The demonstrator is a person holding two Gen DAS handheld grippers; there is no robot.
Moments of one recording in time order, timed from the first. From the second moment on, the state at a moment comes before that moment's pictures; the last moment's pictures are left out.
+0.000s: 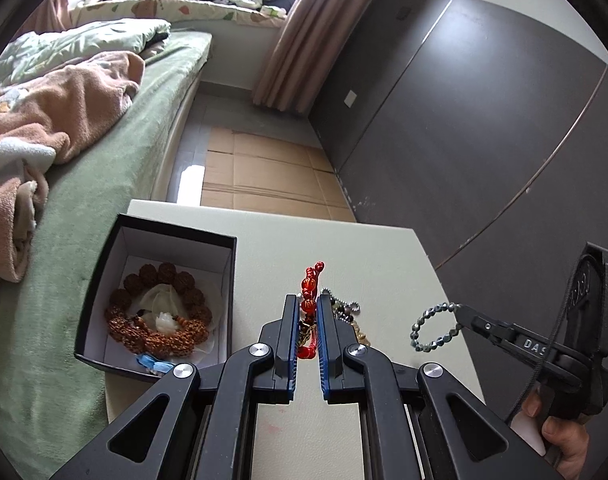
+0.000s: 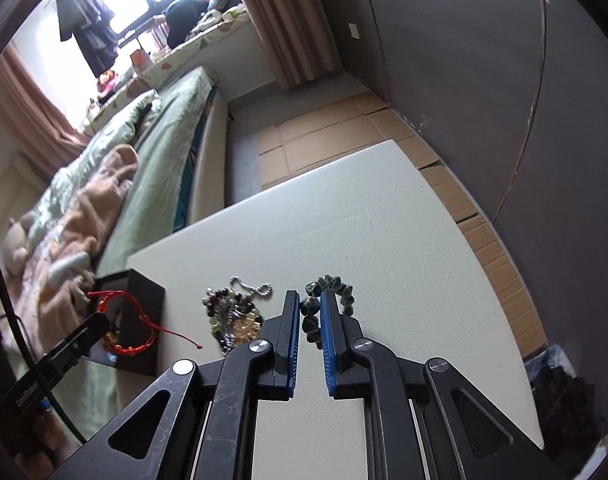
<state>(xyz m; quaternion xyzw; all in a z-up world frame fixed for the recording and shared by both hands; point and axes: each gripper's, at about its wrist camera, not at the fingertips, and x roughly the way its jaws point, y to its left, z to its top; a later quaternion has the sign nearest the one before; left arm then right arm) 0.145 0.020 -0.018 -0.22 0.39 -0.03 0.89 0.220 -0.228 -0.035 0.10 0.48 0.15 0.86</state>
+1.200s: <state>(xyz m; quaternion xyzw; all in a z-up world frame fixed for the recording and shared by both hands) 0.124 0.109 -0.002 -0.29 0.34 0.05 0.89 0.203 -0.129 -0.013 0.17 0.41 0.32 0.84</state>
